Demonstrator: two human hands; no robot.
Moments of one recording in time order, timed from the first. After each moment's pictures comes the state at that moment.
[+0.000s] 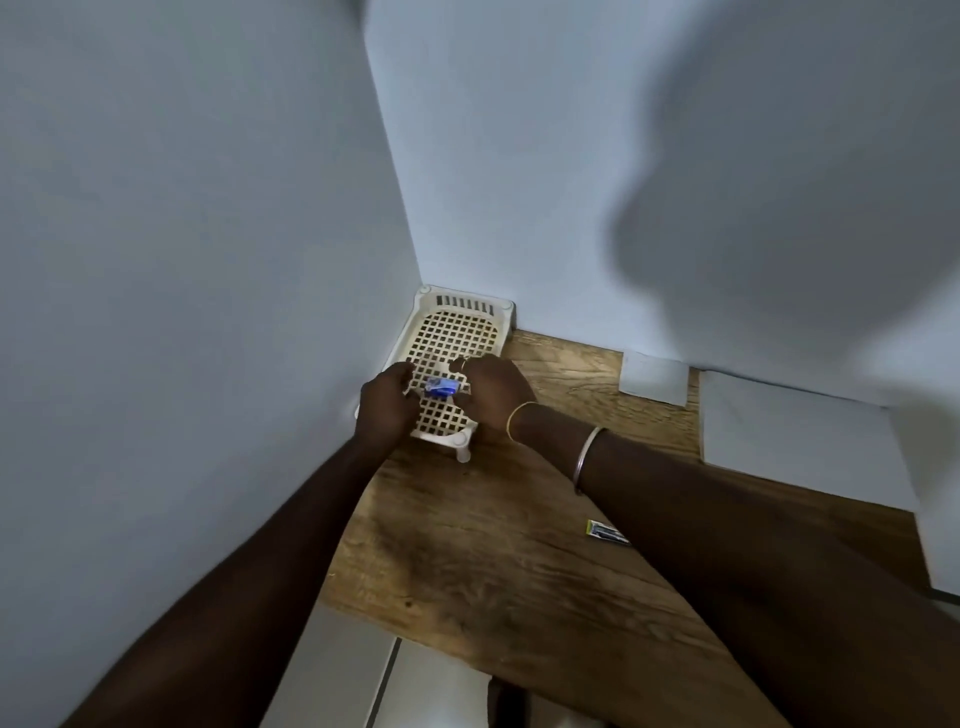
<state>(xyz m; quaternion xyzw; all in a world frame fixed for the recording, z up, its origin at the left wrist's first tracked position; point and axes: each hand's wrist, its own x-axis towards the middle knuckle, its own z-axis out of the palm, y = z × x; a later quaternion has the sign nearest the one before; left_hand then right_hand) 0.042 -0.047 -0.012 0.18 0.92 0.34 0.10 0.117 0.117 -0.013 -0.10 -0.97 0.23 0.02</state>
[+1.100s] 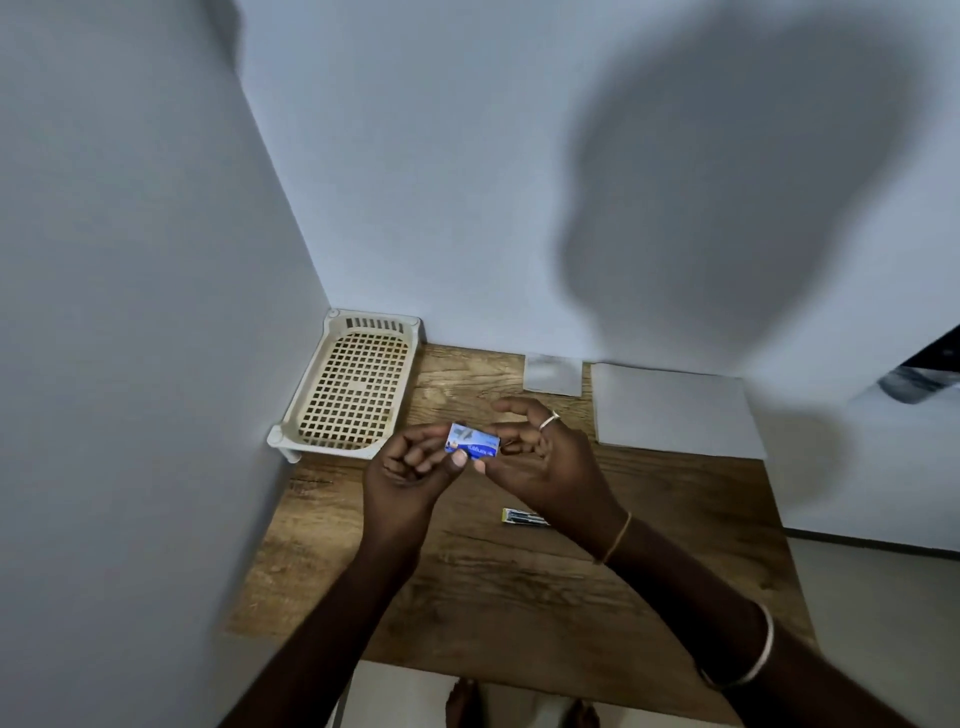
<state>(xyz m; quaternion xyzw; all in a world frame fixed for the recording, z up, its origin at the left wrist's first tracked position) 0.234 -0.016 0.044 0.18 0.54 0.79 0.23 0.342 0.128 0.075 -0.18 -0.77 0.57 0.21</state>
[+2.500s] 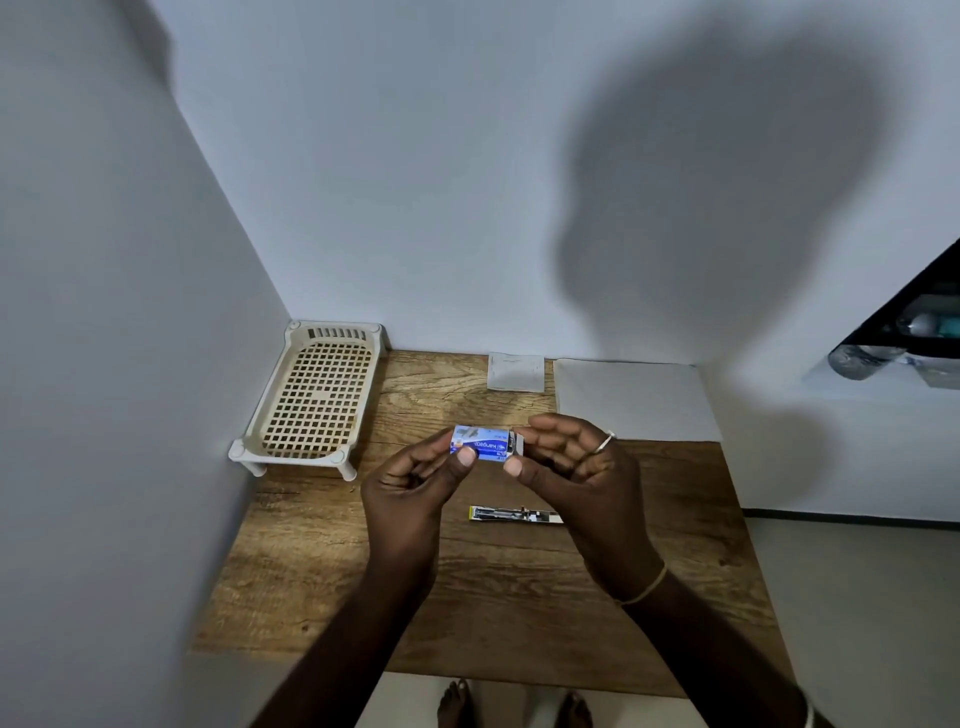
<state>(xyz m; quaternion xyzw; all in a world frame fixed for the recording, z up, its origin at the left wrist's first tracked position) 0.292 0.013 0.072 0.16 0.51 0.81 0.23 0.414 0.130 0.099 -0.23 -0.60 0.68 0.36</state>
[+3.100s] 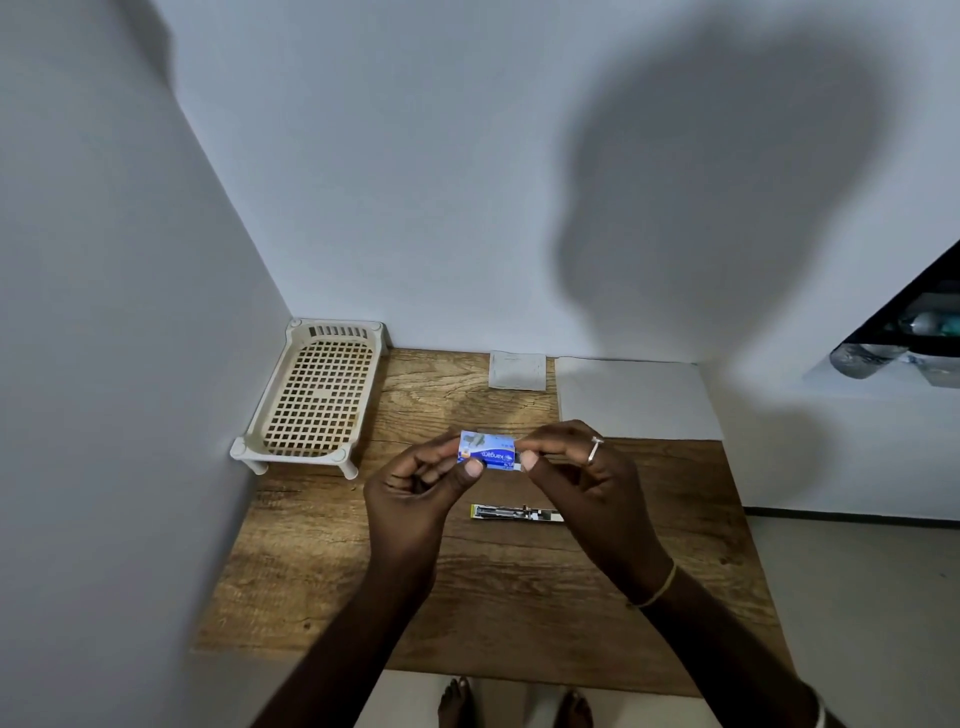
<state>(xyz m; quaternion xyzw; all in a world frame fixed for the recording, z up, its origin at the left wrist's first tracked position) 0.292 0.009 0.068 0.21 0.52 0.80 0.21 0.420 0.139 0.095 -0.19 -0.76 0.52 0.35</state>
